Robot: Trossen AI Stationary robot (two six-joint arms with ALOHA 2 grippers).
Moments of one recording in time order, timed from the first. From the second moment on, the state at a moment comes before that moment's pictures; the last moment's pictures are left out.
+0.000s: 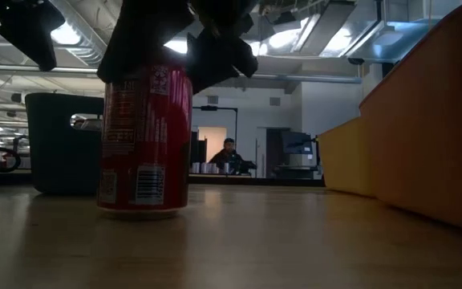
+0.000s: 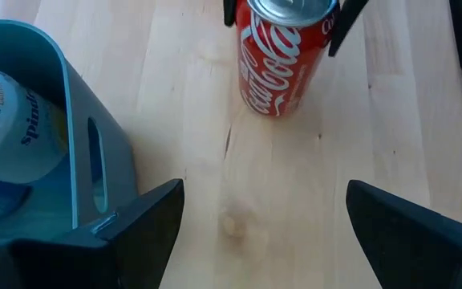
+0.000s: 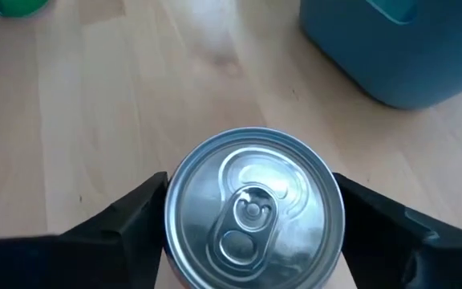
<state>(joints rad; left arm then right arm) -0.75 1.26 0.92 -0.74 -0.47 -0.69 0.41 2.21 1.86 -0.58 0.39 0.60</state>
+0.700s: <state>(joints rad) -0.74 1.26 0.92 -0.71 -0.48 -0.68 0.53 1.94 1.87 -1.17 0.55 0.88</state>
